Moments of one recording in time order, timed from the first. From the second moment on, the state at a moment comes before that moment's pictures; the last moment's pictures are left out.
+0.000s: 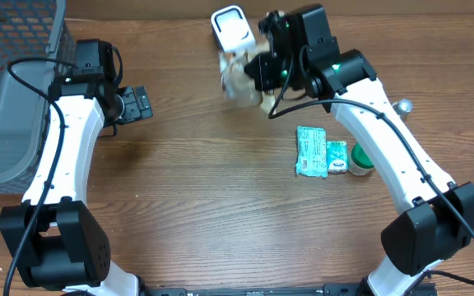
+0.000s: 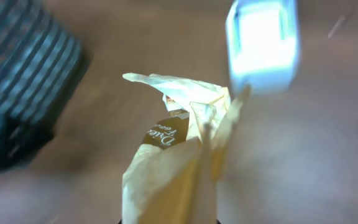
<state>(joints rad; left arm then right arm) 0.05 1.75 1.47 -0.94 -0.07 -0.26 0.41 1.84 1.75 -0.67 -0.29 0.19</state>
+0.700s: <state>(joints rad) 0.05 1.75 1.47 -0.94 -0.08 -0.26 0.58 2.26 1.75 0.25 0.38 -0.64</state>
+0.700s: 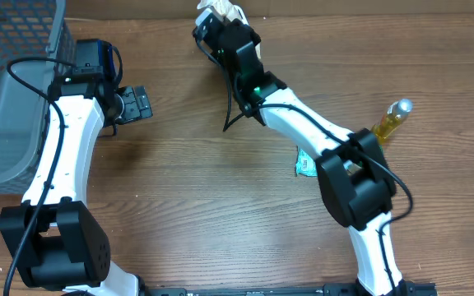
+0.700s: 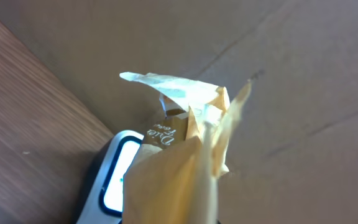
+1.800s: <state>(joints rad) 0.05 1.75 1.47 -0.94 -0.08 -0.26 0.57 2.29 1.75 0.19 0.35 -0.41</state>
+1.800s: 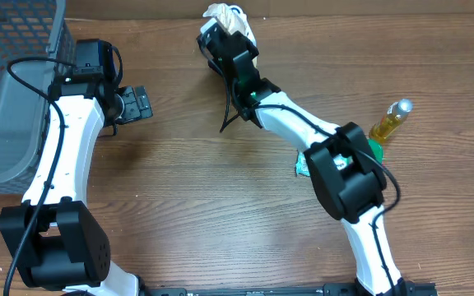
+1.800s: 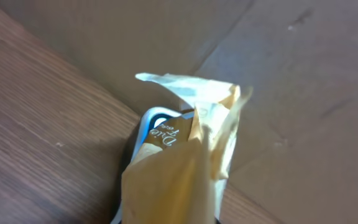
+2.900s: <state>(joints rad) 0.05 1.75 1.47 -0.94 -0.08 -0.26 0.40 1.95 1.63 -0.99 -0.51 0.20</state>
